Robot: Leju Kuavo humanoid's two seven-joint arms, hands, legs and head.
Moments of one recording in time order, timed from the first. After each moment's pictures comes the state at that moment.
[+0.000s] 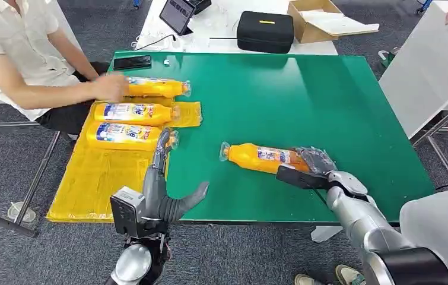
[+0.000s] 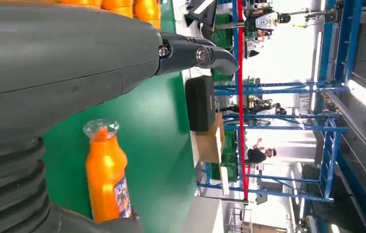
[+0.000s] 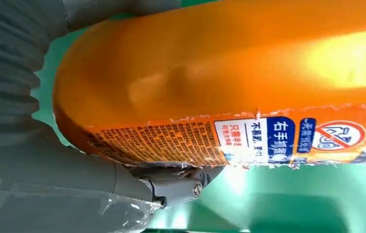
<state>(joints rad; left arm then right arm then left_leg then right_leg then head) -0.12 -0.20 -0.64 -1.33 0.01 0.28 -0.65 -0.67 -0.18 0.24 -0.37 1.01 -0.15 -0.44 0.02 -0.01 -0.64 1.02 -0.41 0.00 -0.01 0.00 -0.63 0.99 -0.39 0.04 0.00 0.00</state>
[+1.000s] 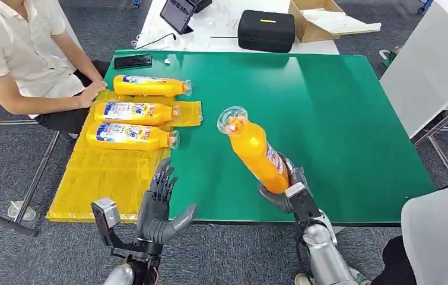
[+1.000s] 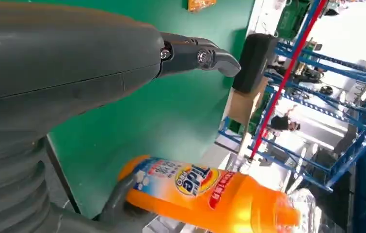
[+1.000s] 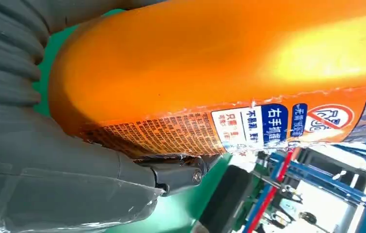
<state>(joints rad) 0.03 -0.17 -0.56 -1.37 0.36 0.02 -0.59 -0.19 0.03 0.11 -1.07 0.30 -0.04 -0.69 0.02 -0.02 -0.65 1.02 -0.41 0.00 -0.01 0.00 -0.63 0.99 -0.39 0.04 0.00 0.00</state>
